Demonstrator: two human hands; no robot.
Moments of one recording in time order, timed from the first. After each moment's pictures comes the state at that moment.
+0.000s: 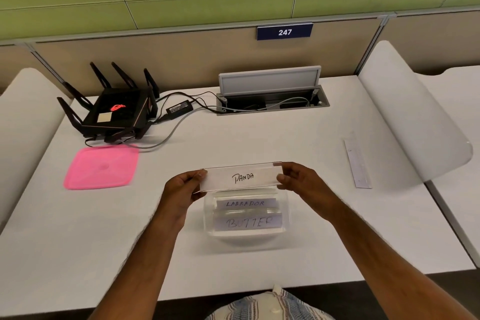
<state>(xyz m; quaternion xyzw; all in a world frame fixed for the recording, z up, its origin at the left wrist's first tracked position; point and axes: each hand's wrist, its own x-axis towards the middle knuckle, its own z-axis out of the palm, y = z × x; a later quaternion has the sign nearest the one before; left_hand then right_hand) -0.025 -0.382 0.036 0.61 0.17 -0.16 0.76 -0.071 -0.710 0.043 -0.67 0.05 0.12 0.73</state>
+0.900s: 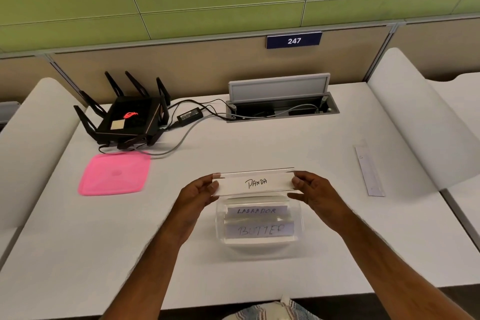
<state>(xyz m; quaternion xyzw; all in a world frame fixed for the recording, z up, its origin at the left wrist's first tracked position) -0.032 -0.369 0.042 0.64 0.02 -0.20 0.74 -0.066 -0.704 0.022 -0.62 0.13 0.08 0.77</state>
